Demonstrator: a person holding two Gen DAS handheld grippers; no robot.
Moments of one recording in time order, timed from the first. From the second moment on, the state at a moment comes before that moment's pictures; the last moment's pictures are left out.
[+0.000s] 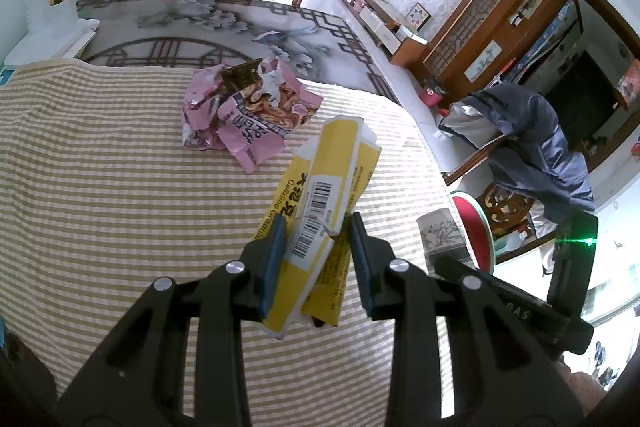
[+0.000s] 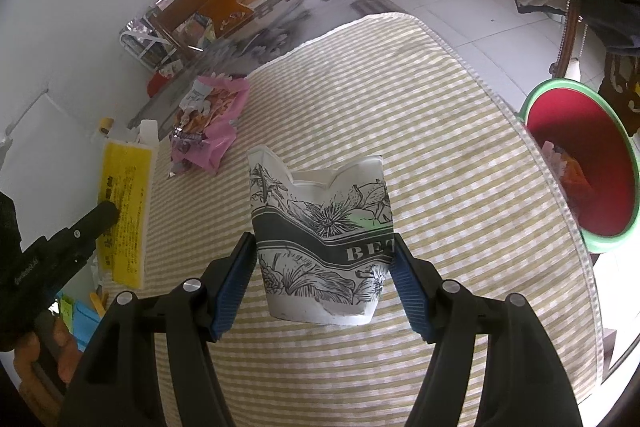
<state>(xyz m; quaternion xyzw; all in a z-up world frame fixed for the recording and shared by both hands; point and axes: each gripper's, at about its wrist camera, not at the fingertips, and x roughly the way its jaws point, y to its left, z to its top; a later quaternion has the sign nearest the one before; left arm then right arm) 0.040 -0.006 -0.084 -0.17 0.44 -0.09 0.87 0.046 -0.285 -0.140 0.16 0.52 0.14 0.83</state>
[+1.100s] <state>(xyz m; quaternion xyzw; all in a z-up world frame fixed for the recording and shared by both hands) 0.101 -0.184 -0.081 -0.14 0.47 -0.12 0.87 0.101 -0.460 -0.138 0.21 0.51 0.11 0.82</state>
